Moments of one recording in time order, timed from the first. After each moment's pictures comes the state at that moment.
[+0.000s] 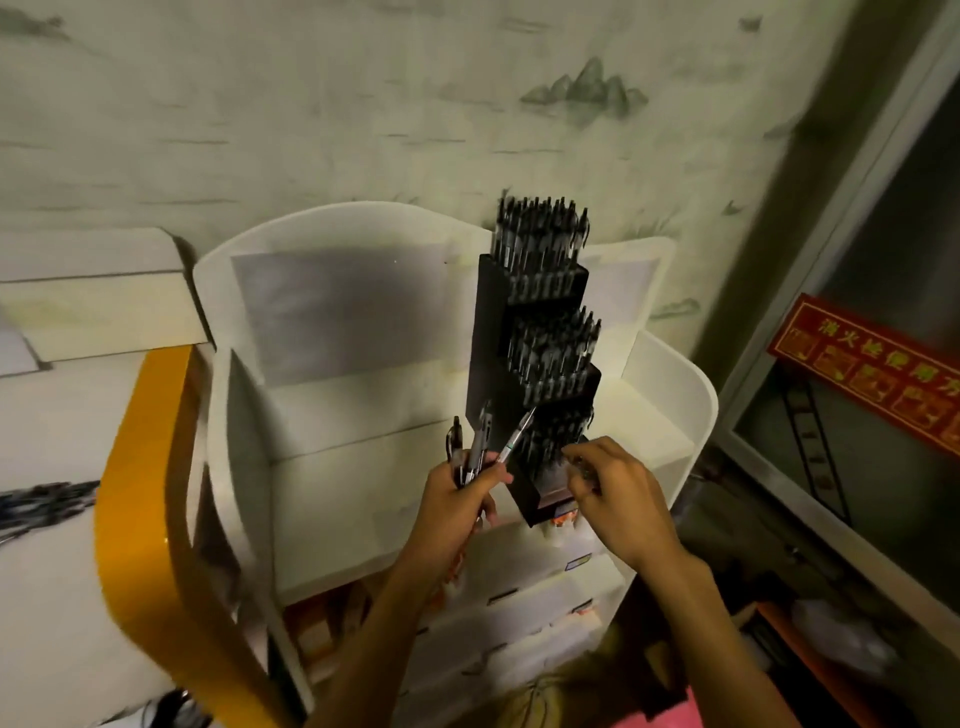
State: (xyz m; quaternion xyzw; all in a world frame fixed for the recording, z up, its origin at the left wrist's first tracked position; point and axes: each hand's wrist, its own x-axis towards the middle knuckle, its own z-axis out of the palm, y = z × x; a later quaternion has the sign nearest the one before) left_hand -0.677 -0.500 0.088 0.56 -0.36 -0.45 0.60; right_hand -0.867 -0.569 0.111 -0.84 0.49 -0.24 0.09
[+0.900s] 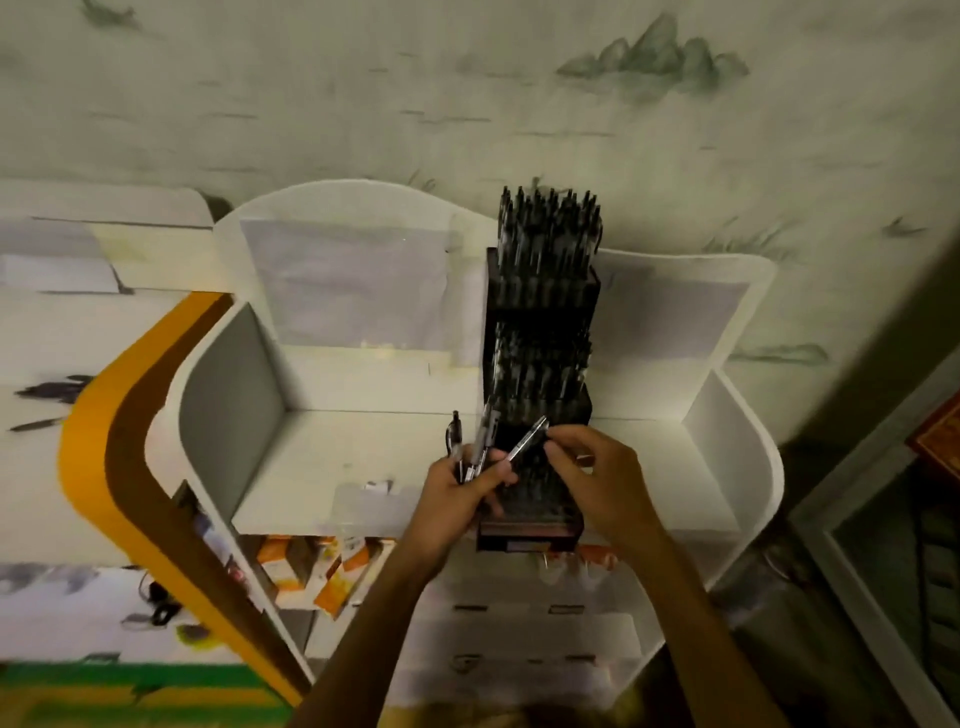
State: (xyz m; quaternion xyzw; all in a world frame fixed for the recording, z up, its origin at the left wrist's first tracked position) left_hand -0.788 -0.592 0.094 0.60 -0.24 -0.35 0.67; right_hand -0.913 -0.722 0.110 -0.83 0.29 -0.31 0.35
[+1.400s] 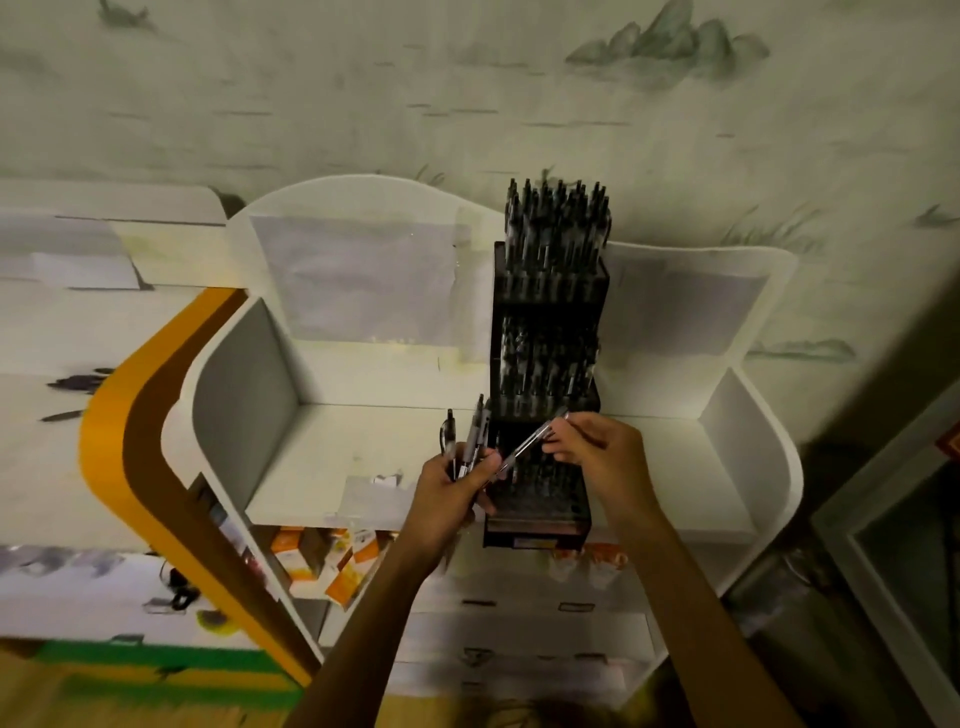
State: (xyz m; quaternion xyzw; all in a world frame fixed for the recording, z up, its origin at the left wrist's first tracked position) left_hand -0.779 -0.589 0.080 0.65 -0.24 -0.30 0.65; right_hand -0.898 -0.737 0.104 -0.68 0.28 -0.35 0.58
